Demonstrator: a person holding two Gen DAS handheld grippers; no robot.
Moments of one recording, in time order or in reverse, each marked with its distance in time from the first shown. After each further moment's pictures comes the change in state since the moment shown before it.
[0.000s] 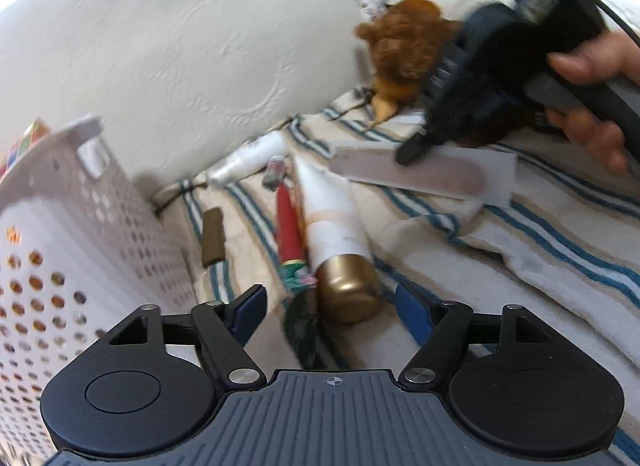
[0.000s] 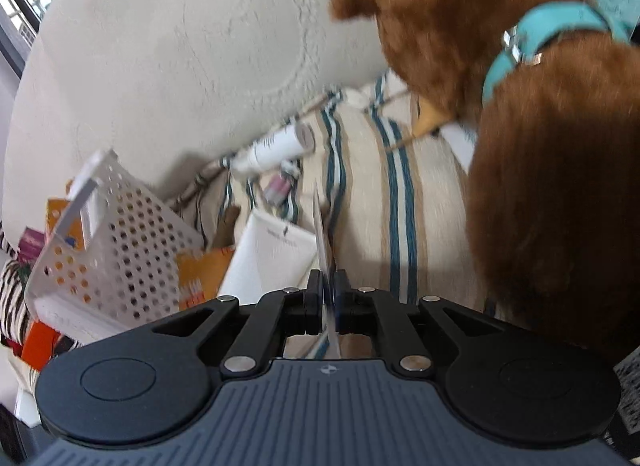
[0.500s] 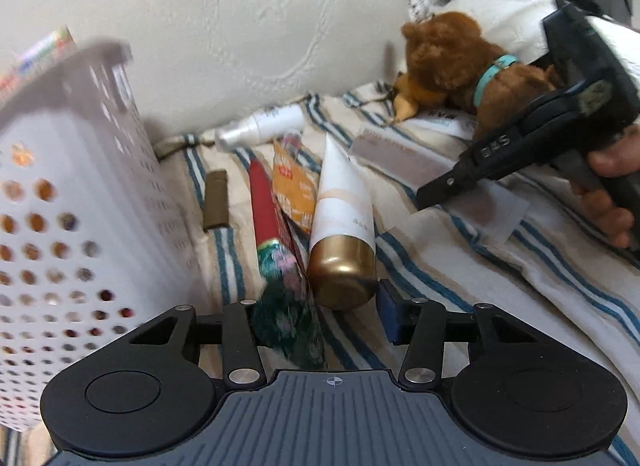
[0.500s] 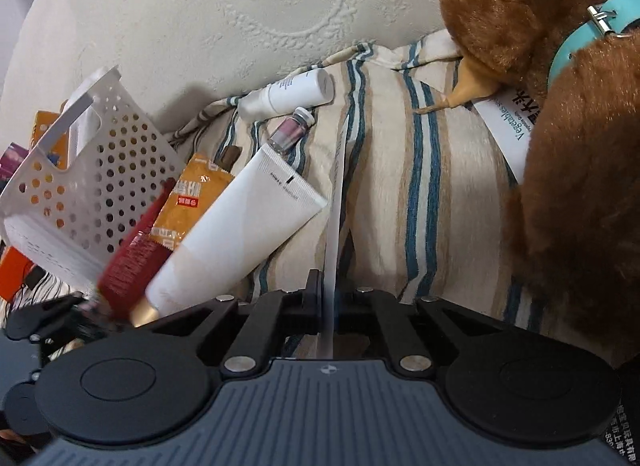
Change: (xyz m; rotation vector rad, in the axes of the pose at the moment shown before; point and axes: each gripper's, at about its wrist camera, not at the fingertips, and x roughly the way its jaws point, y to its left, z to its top) left arm -0.013 0.036 -0.010 -0.155 0.025 -0.121; right arm 0.023 0.017 -0.014 -0.177 0.087 -0.044
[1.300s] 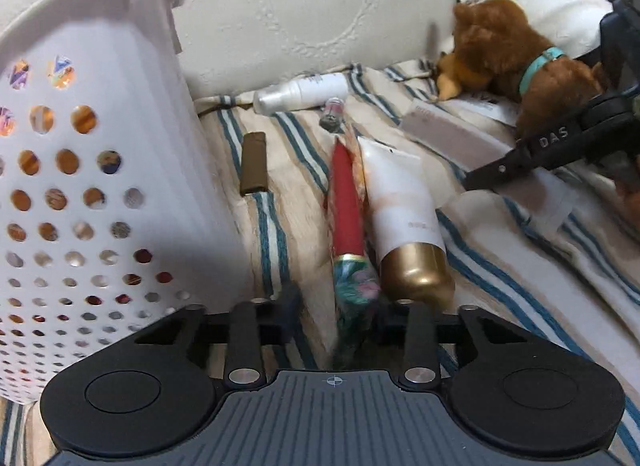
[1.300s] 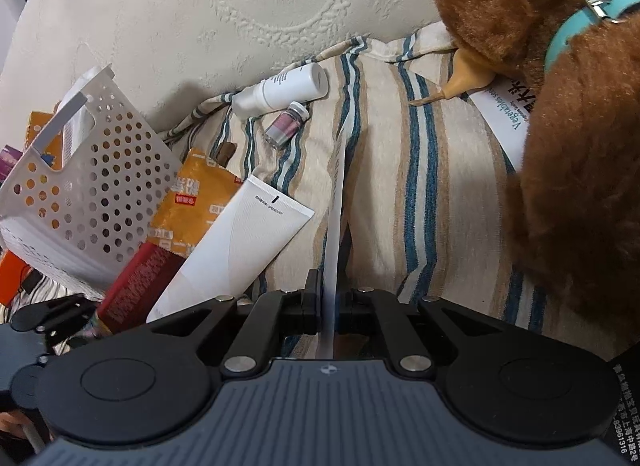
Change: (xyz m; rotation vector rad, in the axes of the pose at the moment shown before) left arm 0.029 0.037 0.006 -0.096 0.078 0.046; right arm 0.001 0.002 0.000 0.013 0.014 -0.022
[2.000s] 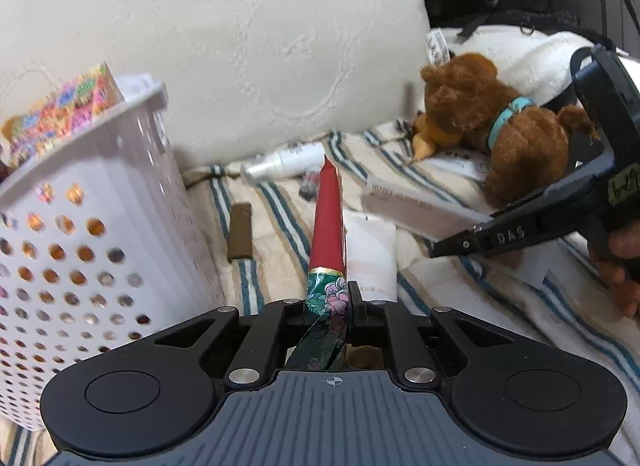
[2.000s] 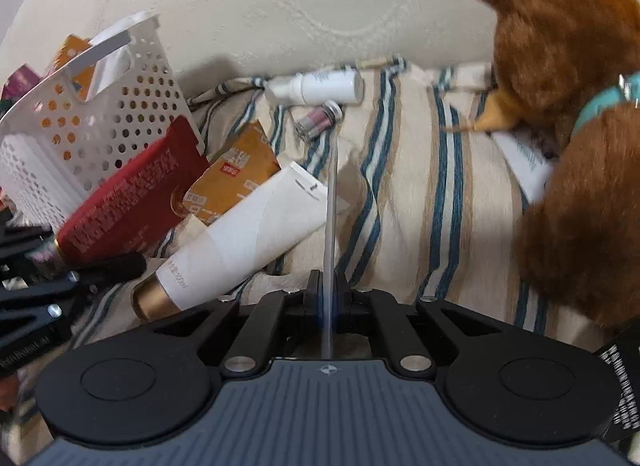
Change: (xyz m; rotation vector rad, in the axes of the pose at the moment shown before) left arm -0.035 -0.027 0.012 0.033 -0.169 0.003; right arm -0.014 0.041 -0.022 -0.226 -0.065 -0.110
